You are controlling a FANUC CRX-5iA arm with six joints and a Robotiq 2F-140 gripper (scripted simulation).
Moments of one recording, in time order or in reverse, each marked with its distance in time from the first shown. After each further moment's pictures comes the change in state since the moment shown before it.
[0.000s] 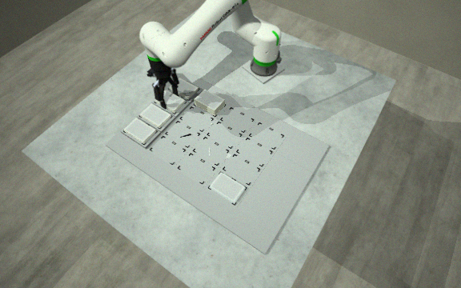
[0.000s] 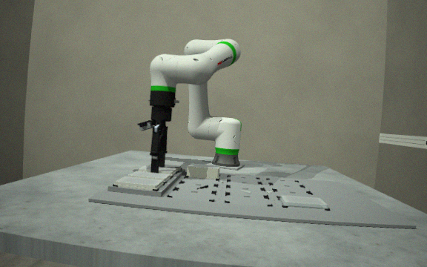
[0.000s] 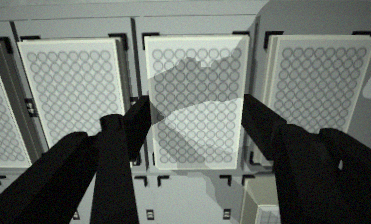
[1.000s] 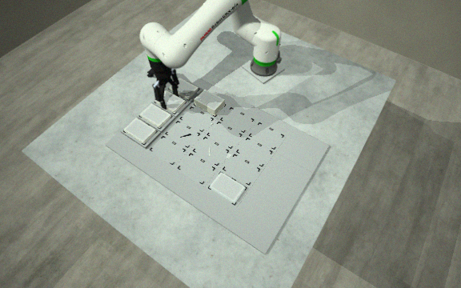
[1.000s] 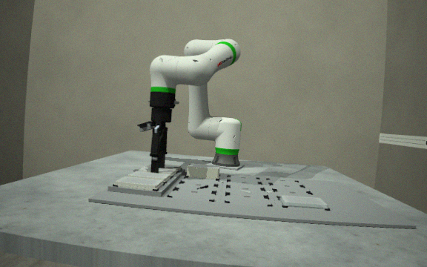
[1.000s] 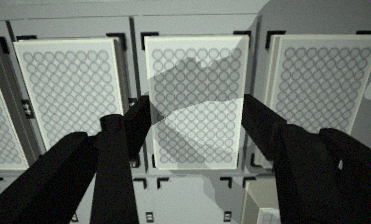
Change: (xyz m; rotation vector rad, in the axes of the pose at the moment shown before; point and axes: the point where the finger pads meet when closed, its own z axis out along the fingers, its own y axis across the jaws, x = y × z) arm 0.000 0.000 0.004 0.000 0.000 0.000
